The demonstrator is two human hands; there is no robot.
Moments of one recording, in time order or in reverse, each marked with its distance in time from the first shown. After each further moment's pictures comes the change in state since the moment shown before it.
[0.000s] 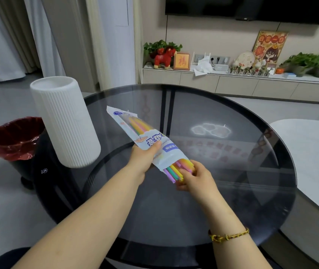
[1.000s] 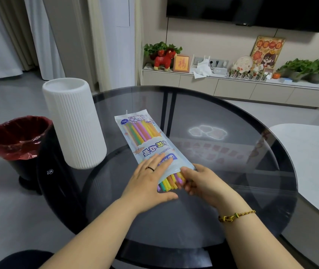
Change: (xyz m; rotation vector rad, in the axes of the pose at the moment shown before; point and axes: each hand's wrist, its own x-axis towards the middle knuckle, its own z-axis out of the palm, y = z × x) left_hand -0.020 -0.044 -0.040 1.223 -0.290 0.558; right_hand 0.009 -0.013 -0.003 -0.039 -0.239 0.147
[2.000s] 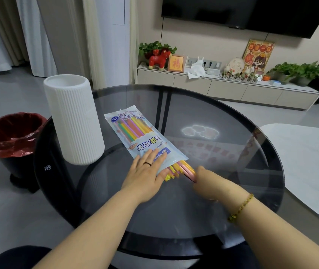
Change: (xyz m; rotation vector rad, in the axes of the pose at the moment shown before) left_hand 0.007 0.003 -0.001 0.076 -0.067 -0.082; right_hand -0.016 -0.011 -0.004 -1.187 0.102 0.191
